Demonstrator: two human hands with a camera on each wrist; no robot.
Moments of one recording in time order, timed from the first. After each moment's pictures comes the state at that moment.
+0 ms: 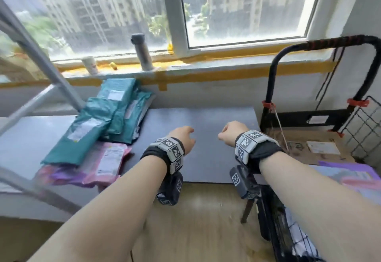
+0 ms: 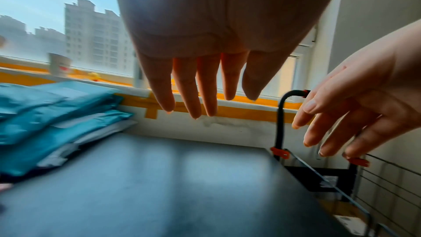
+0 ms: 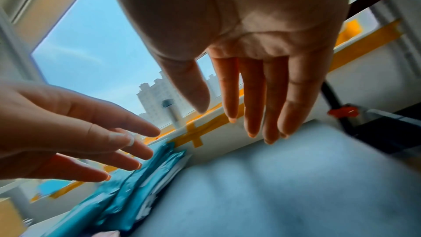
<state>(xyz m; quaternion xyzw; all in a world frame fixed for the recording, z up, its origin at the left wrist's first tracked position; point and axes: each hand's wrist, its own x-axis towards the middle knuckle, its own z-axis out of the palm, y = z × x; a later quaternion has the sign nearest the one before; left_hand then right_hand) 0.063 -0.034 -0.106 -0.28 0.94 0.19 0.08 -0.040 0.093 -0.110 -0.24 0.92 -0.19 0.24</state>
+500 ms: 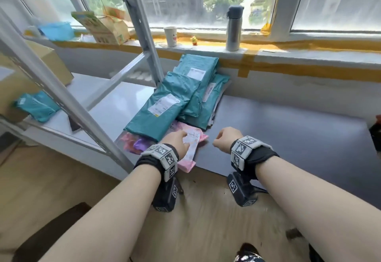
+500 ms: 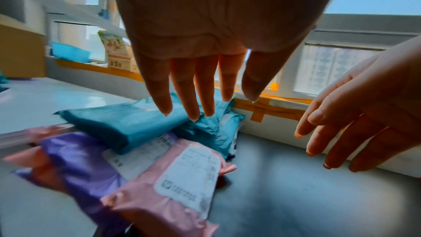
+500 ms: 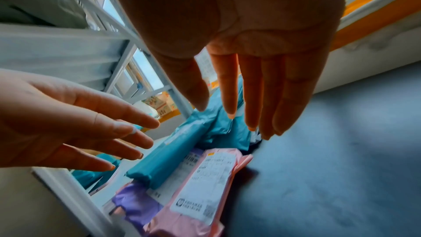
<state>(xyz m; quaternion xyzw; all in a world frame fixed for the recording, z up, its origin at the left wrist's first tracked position) 0.246 -0.253 -0.139 -0.44 0.87 0.22 0.06 0.104 -0.163 -0.150 -0.38 0.87 -0.14 0.28</state>
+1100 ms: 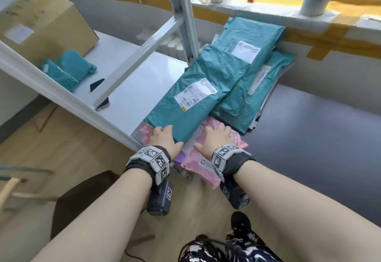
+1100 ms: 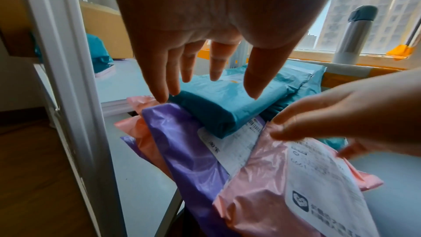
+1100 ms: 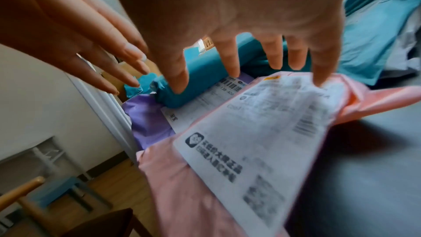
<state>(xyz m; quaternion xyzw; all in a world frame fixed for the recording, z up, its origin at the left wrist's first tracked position) 0.272 -0.370 -0.191 -0.63 0.75 0.18 0.13 0.140 -0.317 -0.232 -0.51 0.82 -0.02 0.27</state>
